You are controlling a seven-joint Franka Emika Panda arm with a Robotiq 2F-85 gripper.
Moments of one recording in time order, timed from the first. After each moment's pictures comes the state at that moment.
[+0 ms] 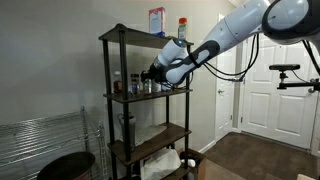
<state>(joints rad) 0.11 0.33 -0.06 -1.70 -0.49 3.05 0.54</state>
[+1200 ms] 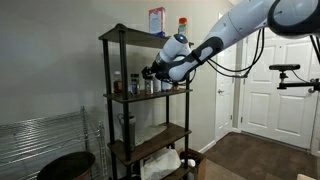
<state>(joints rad) 0.30 0.27 -0.29 -1.74 -0.52 3.03 0.63</state>
